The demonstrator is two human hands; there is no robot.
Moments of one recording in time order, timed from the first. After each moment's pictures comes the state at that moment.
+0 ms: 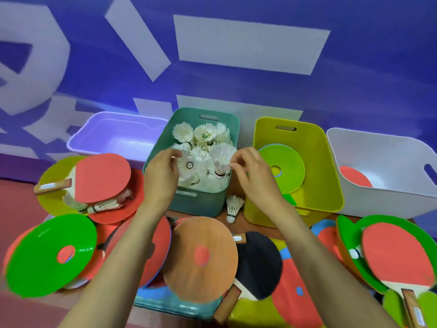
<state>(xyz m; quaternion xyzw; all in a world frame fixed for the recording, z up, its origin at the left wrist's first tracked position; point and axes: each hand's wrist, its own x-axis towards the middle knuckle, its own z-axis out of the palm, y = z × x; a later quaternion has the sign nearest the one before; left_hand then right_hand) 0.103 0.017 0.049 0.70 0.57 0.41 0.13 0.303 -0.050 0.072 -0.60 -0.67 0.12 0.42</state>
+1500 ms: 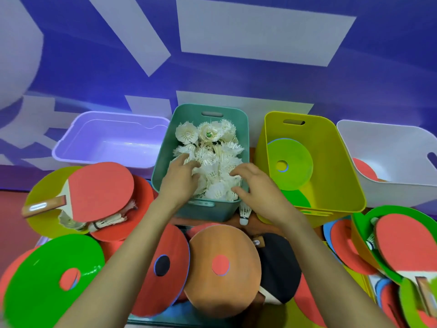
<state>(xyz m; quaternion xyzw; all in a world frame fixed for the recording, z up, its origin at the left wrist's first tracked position) 0.093 0.082 0.016 0.81 0.53 0.14 0.23 0.276 -0.021 0.048 -0.68 -0.69 0.17 0.21</state>
